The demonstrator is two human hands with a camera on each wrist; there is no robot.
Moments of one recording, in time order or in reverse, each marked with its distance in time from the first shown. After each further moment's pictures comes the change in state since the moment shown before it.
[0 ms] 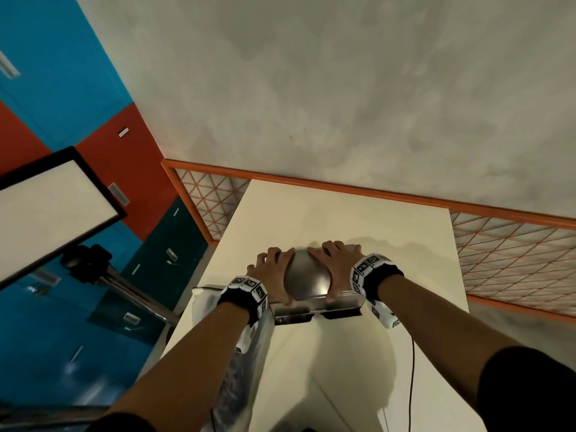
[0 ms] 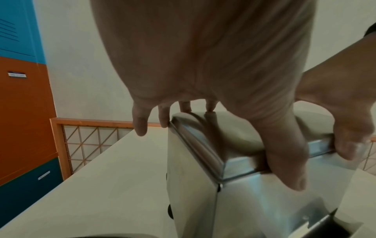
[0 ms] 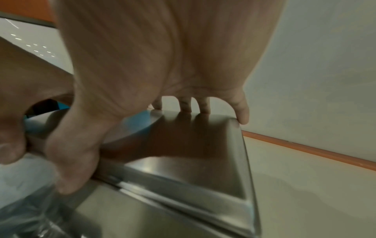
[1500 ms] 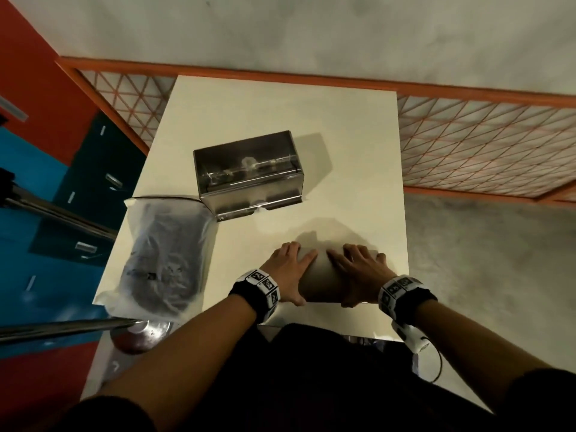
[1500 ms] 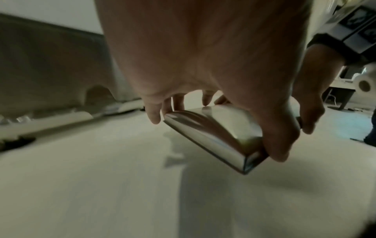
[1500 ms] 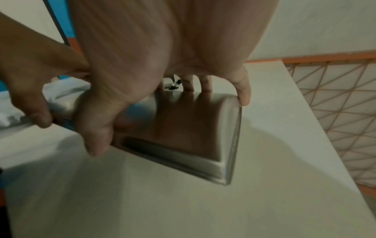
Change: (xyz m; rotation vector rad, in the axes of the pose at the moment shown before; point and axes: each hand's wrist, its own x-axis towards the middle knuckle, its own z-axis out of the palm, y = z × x) left_hand -0.095 0.168 0.188 0.167 -0.219 0.390; right_hand -0.218 0.015 0.247 0.225 -0.122 0.124
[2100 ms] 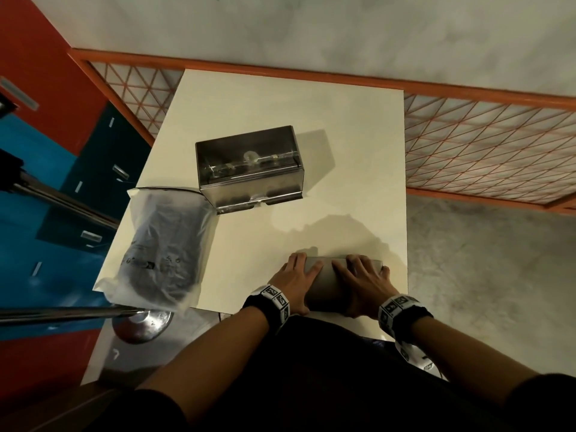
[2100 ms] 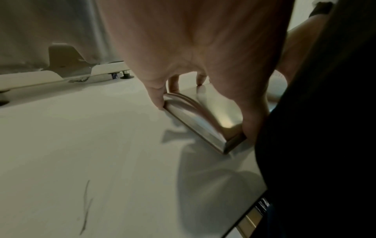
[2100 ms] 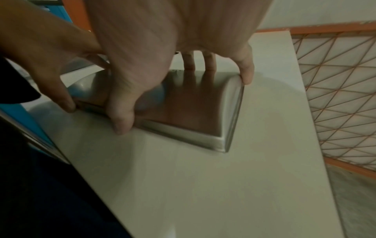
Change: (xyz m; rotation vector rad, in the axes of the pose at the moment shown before) left_hand 0.010 0.036 0.050 -0.022 0.055 -0.057; right_hand -0.014 0.011 0.045 -0.031 0.034 0.007
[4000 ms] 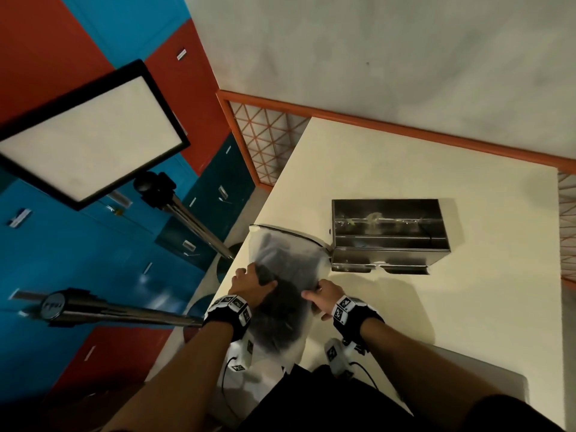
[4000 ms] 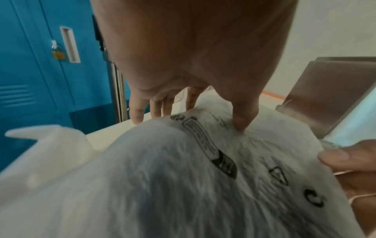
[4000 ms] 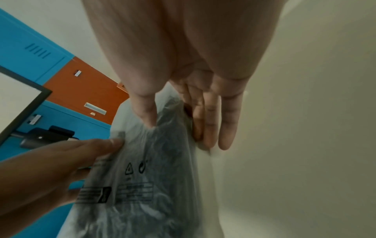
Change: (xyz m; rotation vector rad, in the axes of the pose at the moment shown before) left_hand -0.140 -0.330 -0.033 -0.704 0.175 -0.911; right_hand 0.216 -0.284 -0.122 0.948 -0.249 0.121
